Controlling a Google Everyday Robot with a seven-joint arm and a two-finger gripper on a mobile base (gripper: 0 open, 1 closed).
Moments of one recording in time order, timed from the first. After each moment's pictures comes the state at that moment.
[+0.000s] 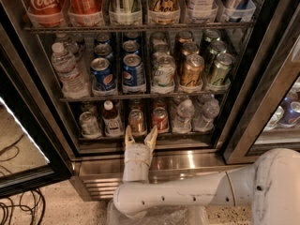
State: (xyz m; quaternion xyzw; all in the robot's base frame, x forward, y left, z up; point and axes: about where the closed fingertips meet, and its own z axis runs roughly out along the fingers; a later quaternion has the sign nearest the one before) arm 0.613 0.009 0.619 0.01 0.69 -0.09 0.72
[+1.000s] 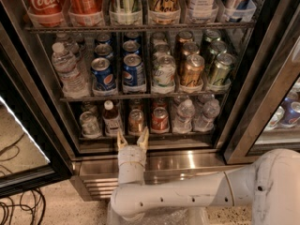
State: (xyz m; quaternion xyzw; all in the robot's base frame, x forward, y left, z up) arm 0.607 0.043 0.616 -0.02 0.71 -0.03 0.70
